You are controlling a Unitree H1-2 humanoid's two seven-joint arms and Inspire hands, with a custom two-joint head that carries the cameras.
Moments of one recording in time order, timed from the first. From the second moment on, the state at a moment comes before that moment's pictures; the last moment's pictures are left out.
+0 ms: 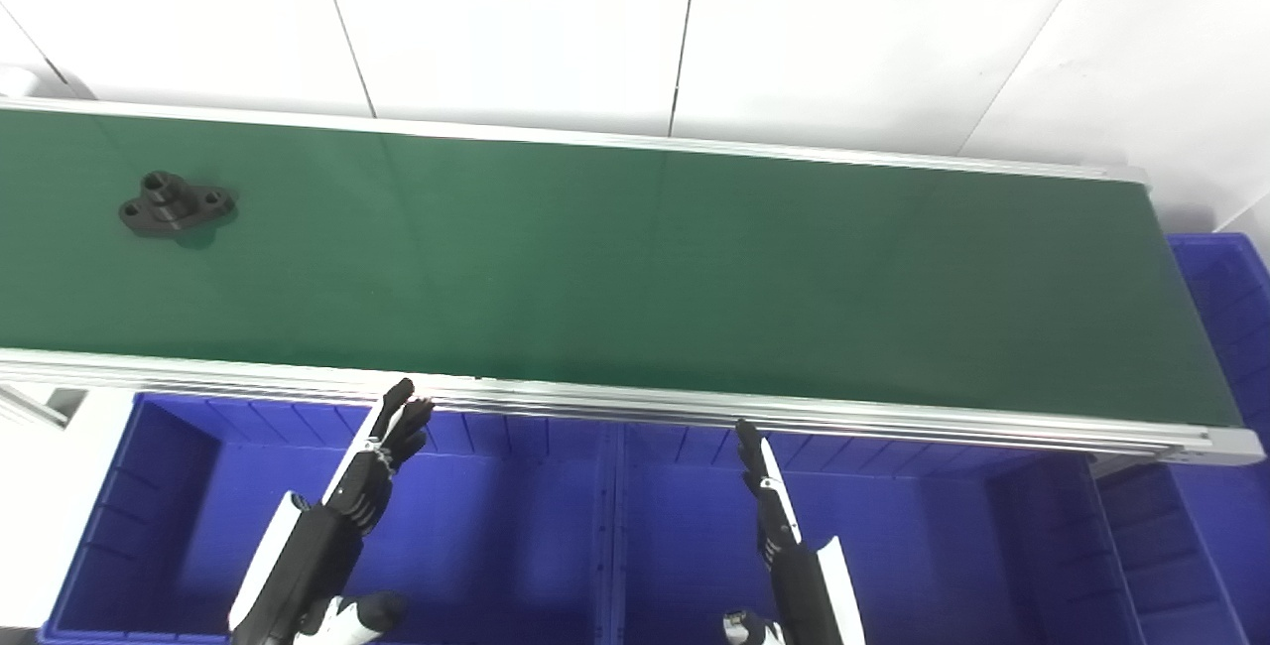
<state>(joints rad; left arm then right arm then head) 0.58 0.21 -0.16 -0.27 -0.05 -0.40 -0.28 0.72 0.03 0.38 -0.24 -0.36 -0.41 -0.16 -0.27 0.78</state>
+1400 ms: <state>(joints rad) 0.54 0.15 -0.22 -0.10 -0.01 -0.43 -0.26 0.60 -0.05 0.36 -0.05 -0.28 -0.41 -0.17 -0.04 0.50</state>
